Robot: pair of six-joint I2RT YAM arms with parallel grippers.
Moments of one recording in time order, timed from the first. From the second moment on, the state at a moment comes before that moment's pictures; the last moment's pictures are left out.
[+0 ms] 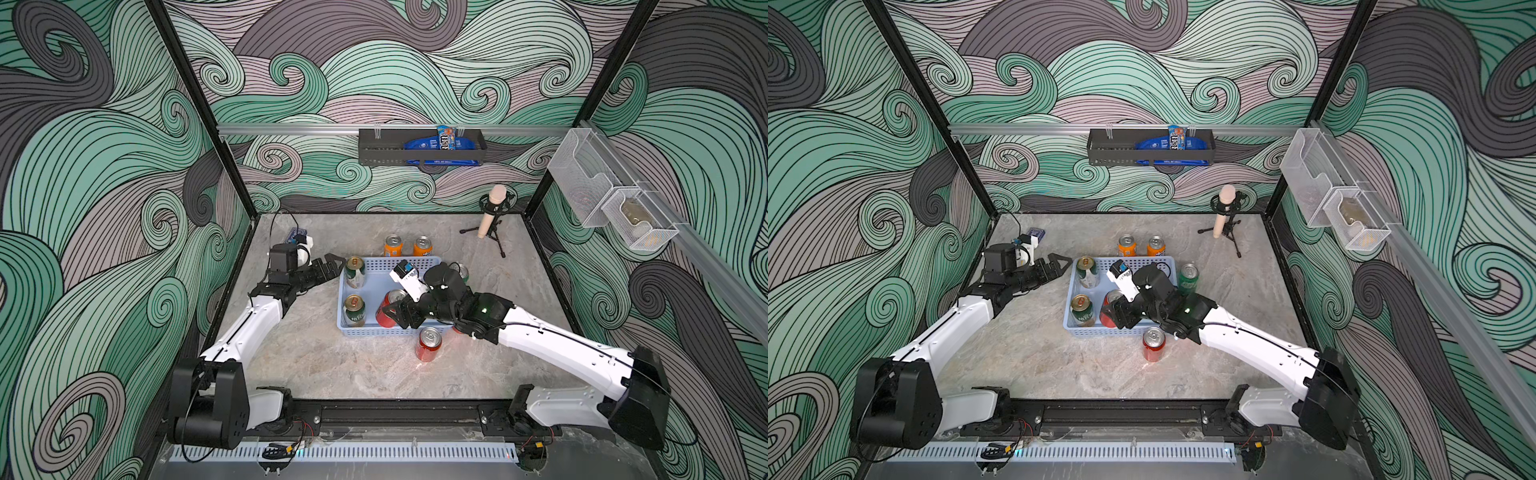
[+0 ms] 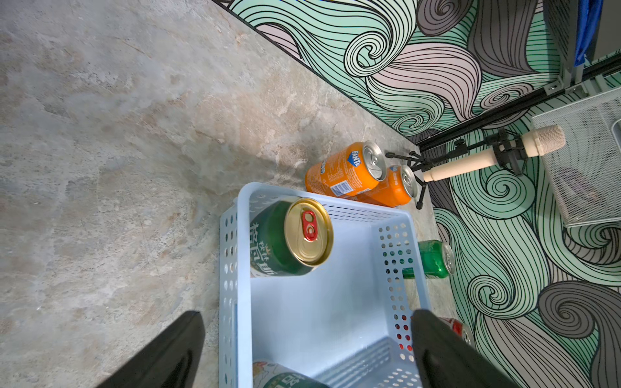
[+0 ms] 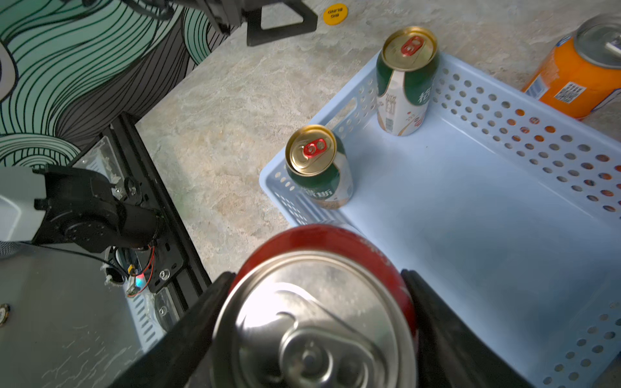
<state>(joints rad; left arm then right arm) -0.07 1.27 0.80 -0.13 0.48 -0.53 0.91 1.27 0.99 -0.38 -0.11 0.23</state>
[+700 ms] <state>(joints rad) -0.07 1.25 0.80 -0.17 0.43 -0.52 1.05 1.27 0.88 -0.39 -0.01 0.23</state>
